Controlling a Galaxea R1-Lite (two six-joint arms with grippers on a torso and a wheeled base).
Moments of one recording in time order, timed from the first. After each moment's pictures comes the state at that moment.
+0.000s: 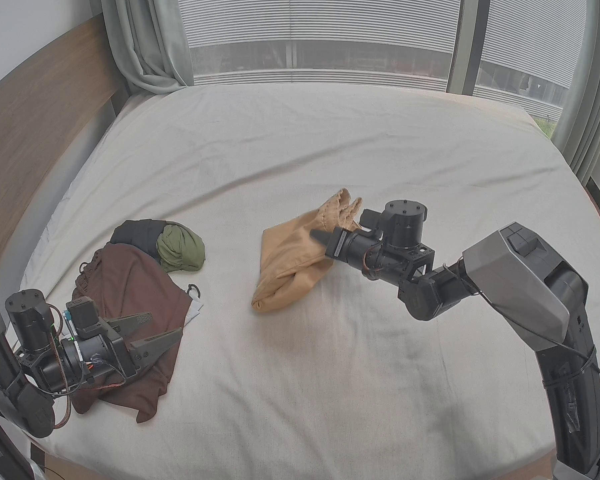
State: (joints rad) left arm -0.01 1.89 -0.09 -1.55 -0.69 -0.19; right arm 0.47 2.55 -1.60 -0.84 0.30 0.58
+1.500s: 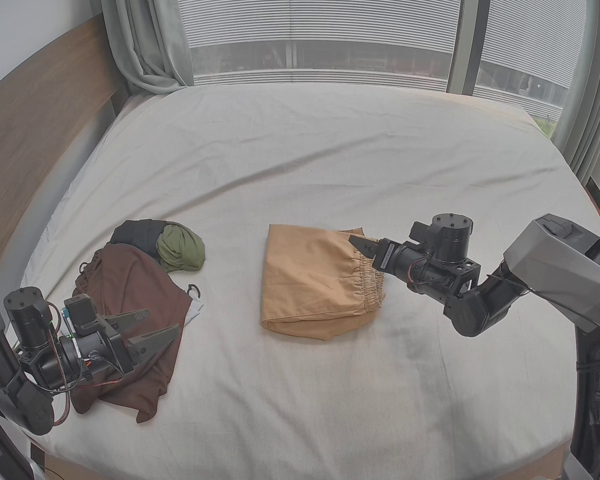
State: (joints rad) left arm 0.00 1.89 -0.10 -1.55 -0.70 -0.19; right arm 0.39 2.36 -1.16 -1.02 0.12 0.50
